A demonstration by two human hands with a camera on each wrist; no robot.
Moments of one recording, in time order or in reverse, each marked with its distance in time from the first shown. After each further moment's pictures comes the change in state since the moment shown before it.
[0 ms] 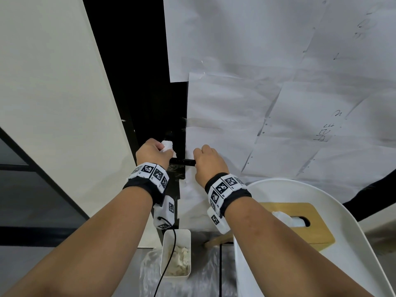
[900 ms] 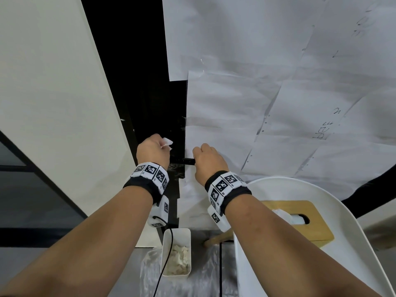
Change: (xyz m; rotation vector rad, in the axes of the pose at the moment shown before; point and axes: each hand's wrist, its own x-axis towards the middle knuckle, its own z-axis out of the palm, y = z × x) left_hand 0.002 0.006 -0.001 0.128 0.068 0.203; right_hand 0.000 -0.002 -0.004 -0.018 -0.037 0.008
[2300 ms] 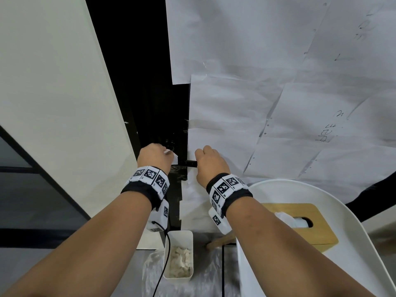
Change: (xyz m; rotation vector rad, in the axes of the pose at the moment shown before) left_hand -0.001 0.001 -0.009 0.185 -0.165 -0.071; right_hand 0.002 -0.002 0.001 0.013 -0.004 0.020
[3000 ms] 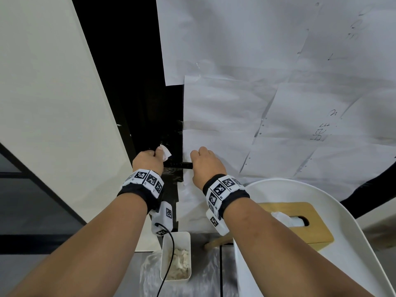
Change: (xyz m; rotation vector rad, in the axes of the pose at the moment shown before) left_hand 0.010 -0.013 0.017 -0.190 -0.035 -0.122; right_hand 0.000 0.001 -0.002 0.001 -0.003 -0.011
